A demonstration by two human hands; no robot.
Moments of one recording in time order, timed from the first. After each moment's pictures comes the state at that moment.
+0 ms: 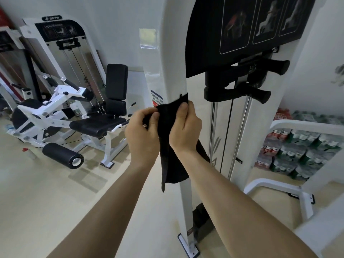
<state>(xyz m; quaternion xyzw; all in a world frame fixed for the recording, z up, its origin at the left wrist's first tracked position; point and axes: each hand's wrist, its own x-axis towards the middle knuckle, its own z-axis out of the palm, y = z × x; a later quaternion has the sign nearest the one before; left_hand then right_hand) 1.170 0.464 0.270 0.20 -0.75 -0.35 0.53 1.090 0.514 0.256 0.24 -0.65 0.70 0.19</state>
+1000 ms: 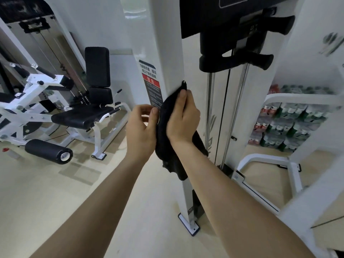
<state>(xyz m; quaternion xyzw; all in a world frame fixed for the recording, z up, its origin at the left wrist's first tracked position) 1.170 0.445 0.220 0.18 -0.79 -0.43 0.40 1.103 0.508 0.230 0.14 -0.68 0.70 0.19</state>
